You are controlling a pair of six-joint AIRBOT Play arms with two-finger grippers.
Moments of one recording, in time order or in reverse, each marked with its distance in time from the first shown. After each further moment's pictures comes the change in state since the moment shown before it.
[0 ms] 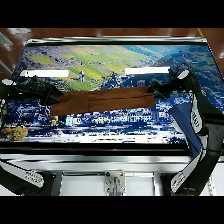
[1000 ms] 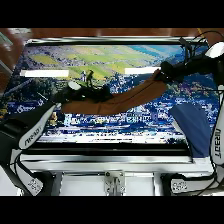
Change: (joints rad) left arm -0.732 -0.066 0.000 -0.288 0.579 0.032; right arm 0.040 0.480 -0.001 0.035 0.297 -0.045
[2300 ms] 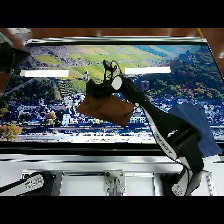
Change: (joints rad) left arm 0.768 0.622 0.000 0.168 -0.283 0.044; right arm 0.689 -0.349 -0.001 0.092 -0.751 0.250
